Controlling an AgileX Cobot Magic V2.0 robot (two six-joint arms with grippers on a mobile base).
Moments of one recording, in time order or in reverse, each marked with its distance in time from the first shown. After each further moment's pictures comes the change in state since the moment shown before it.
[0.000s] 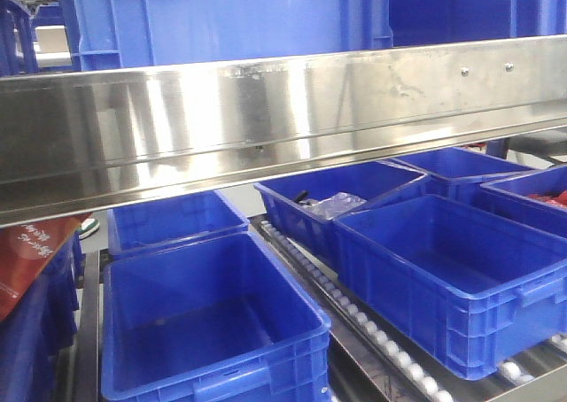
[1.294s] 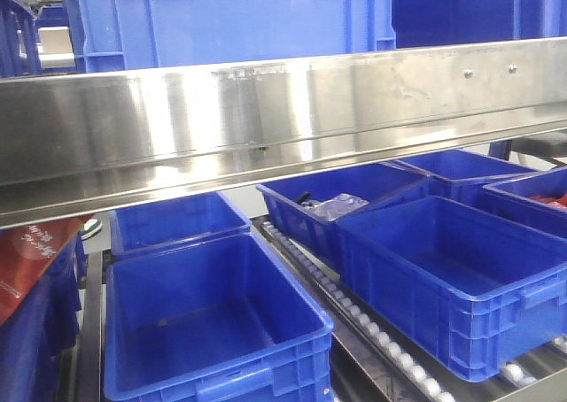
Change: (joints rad) left arm 0.000 -1.371 1.231 -0.021 -0.446 0.002; right arm 0.011 -1.189 1.107 0.000 -0.196 -0.021
